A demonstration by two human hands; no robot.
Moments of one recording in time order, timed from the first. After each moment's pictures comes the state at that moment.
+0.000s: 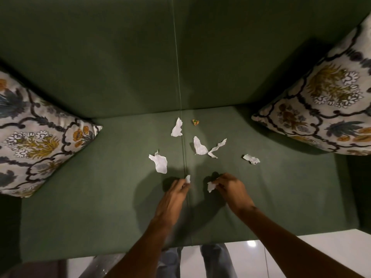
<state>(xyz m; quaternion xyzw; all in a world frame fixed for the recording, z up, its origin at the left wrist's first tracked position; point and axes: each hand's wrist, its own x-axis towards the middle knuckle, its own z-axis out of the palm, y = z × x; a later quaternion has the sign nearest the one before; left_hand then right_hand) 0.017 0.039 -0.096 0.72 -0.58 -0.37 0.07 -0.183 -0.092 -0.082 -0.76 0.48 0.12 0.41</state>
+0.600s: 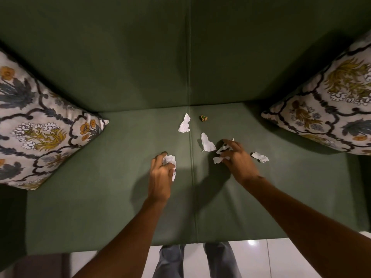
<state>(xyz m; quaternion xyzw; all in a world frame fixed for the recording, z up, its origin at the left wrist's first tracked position) 0.075 0.009 -0.083 0.84 -0.45 -0.25 0.18 -0.145 -0.158 -0.084 -0.83 0.44 0.10 0.31</state>
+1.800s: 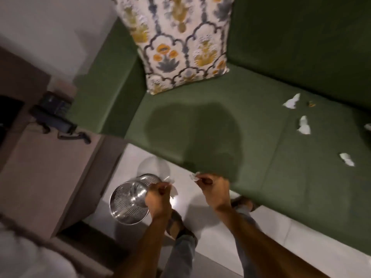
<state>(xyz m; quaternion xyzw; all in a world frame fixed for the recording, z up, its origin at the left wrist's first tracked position) 0.079 0.403 -0.021 0.90 0.11 -0.26 0.32 -0.010 0.241 -0.041 -0.74 0.41 0.03 0.53</state>
